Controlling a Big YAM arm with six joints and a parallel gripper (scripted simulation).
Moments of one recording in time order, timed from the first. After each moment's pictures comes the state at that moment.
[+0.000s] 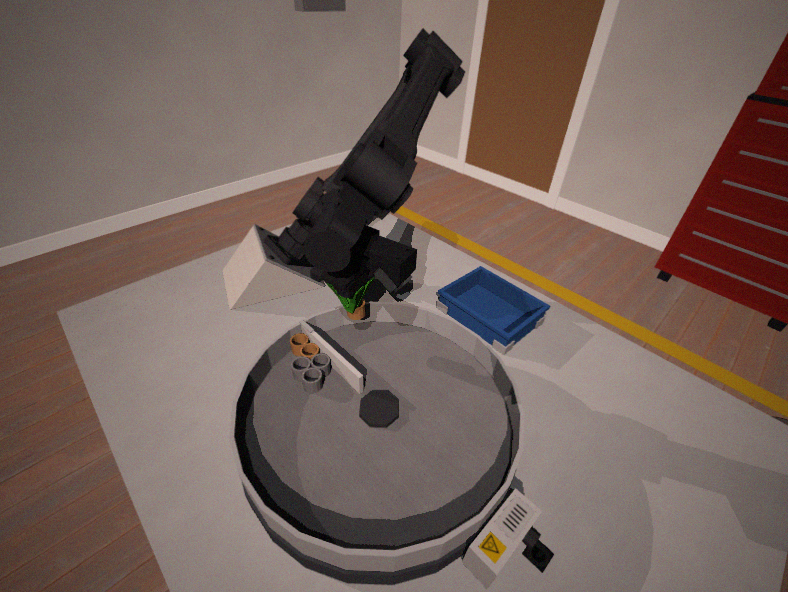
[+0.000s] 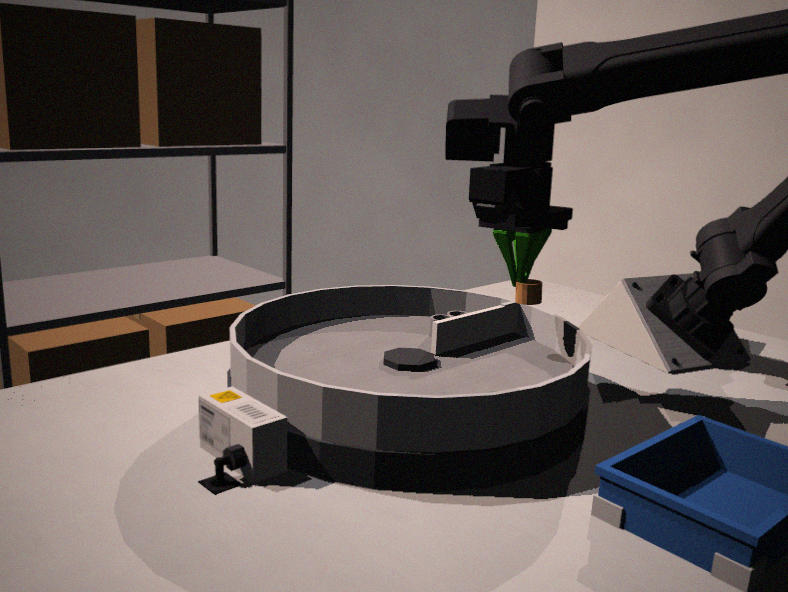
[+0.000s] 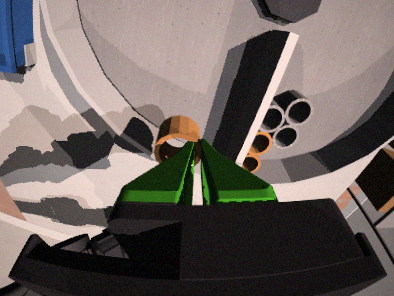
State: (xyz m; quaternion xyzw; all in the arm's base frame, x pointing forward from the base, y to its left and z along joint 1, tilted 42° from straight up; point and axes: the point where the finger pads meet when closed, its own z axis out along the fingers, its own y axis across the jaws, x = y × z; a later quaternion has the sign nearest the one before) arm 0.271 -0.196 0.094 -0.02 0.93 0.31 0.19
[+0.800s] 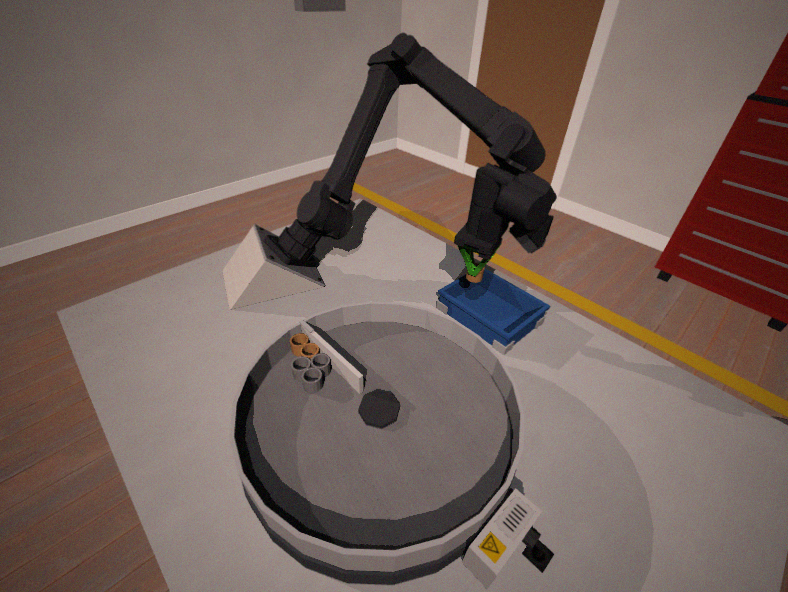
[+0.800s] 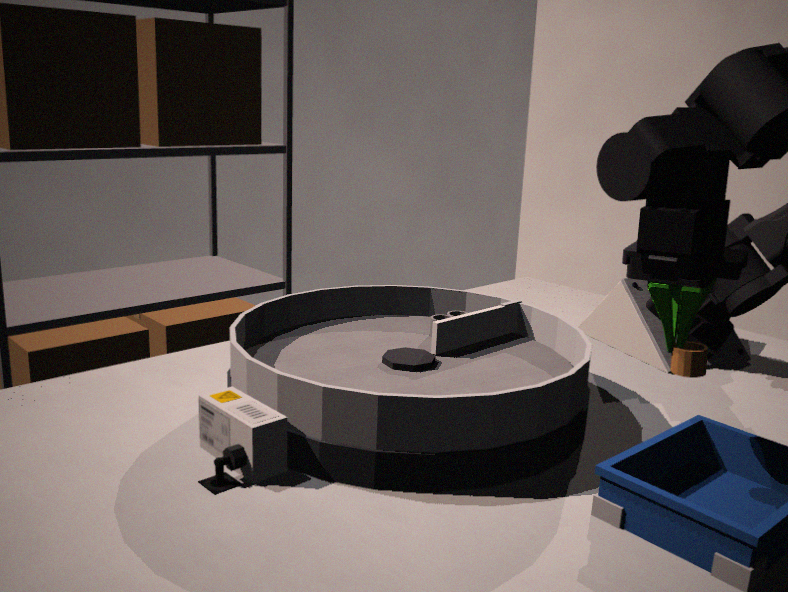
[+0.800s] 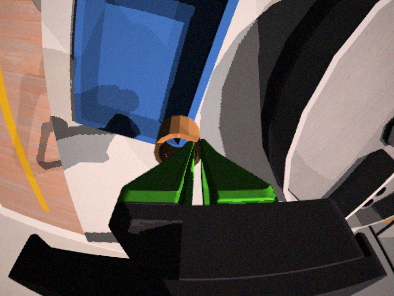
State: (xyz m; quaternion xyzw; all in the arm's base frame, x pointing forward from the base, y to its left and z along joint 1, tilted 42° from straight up) arm 0.357 -0.025 0.259 -0.04 0.93 0.31 0.18
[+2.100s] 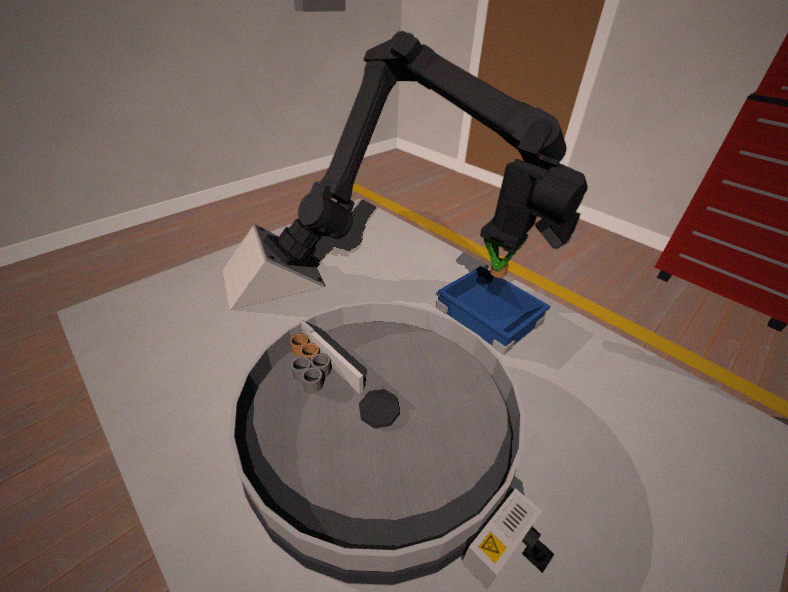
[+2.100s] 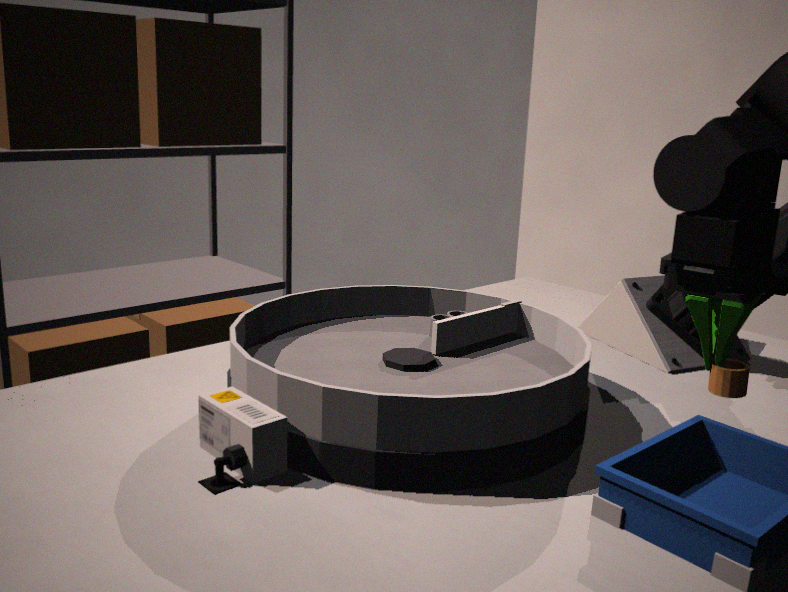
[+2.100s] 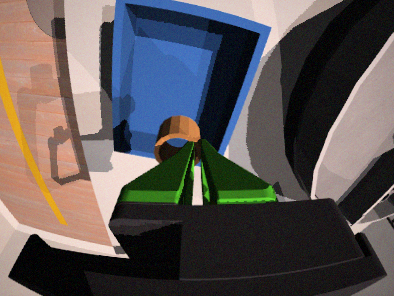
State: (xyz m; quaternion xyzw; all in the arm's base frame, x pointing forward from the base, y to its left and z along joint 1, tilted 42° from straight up) arm 0.381 0.005 0.296 0.00 0.94 0.31 0.17
